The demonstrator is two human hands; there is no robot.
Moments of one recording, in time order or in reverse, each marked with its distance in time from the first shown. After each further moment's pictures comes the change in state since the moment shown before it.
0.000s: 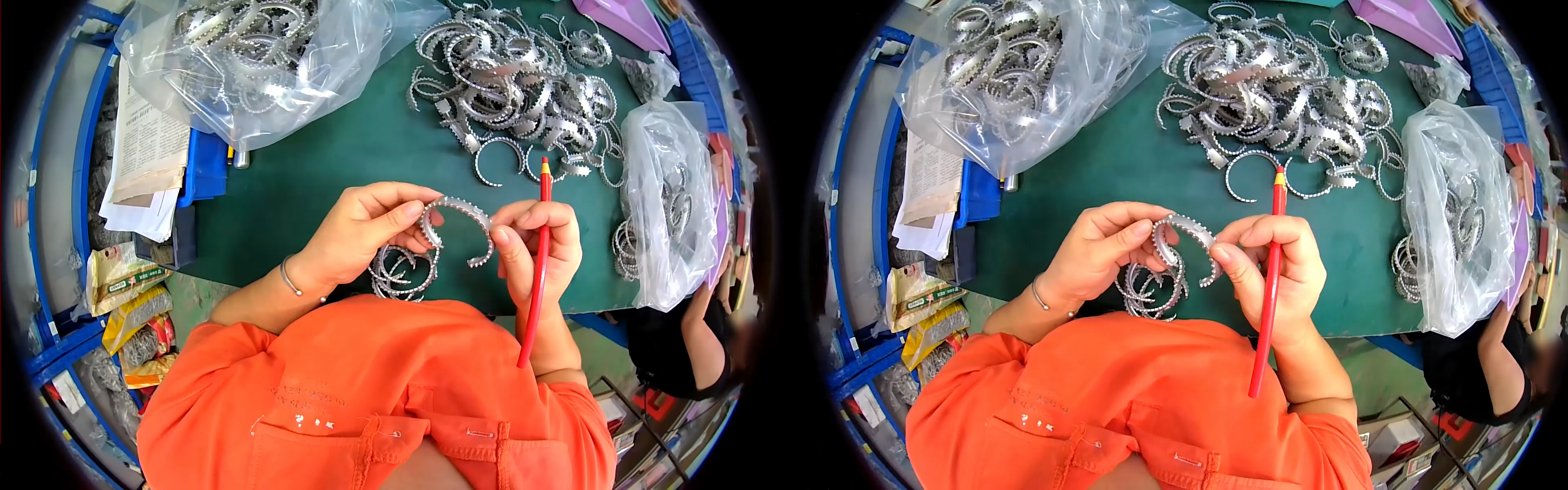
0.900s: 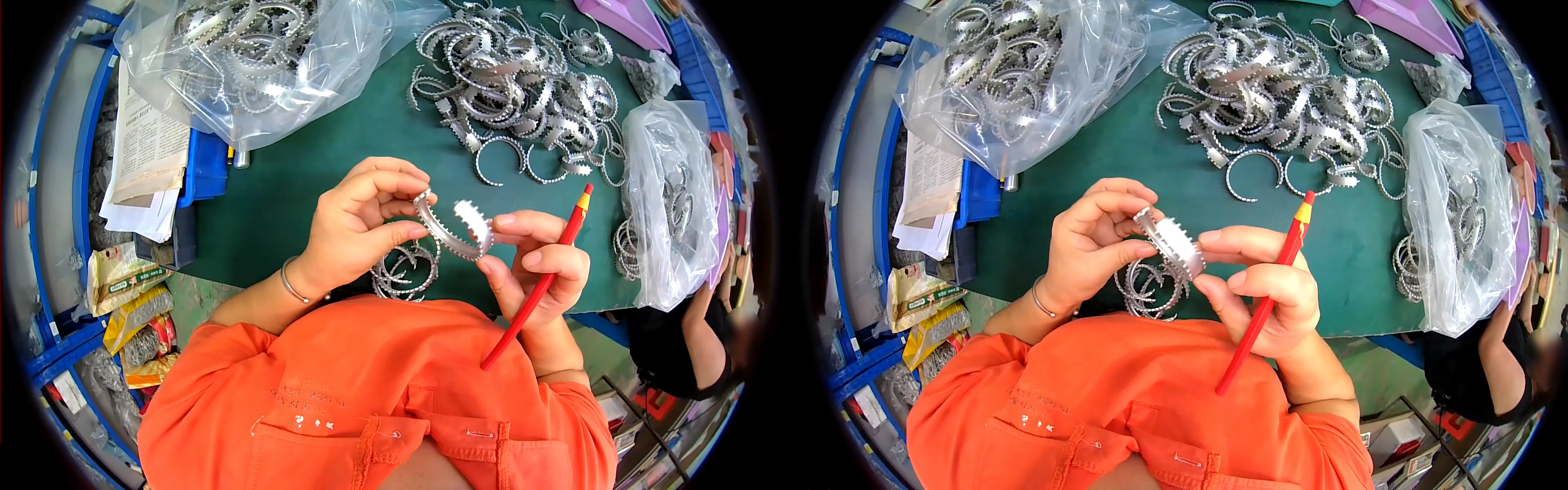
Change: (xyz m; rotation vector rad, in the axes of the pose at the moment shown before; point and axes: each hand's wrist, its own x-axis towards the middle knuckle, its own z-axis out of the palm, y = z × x) left_hand 0.001 -0.001 0.000 0.193 -0.014 0.501; right_hand 0.000 0.004 -0.001 -0.208 -0.174 -0.411
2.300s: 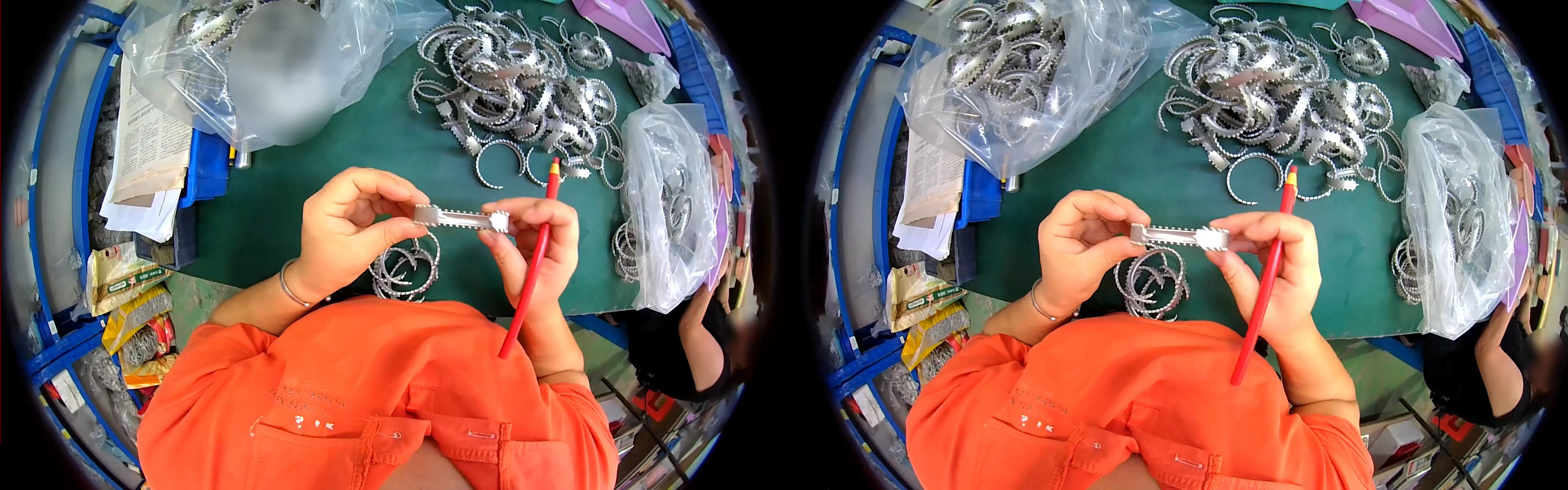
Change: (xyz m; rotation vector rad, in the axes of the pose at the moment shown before) left_hand -0.002 0.005 0.001 0.039 0.065 0.073; right_hand -0.003 0.005 0.002 0.118 0.148 0.348
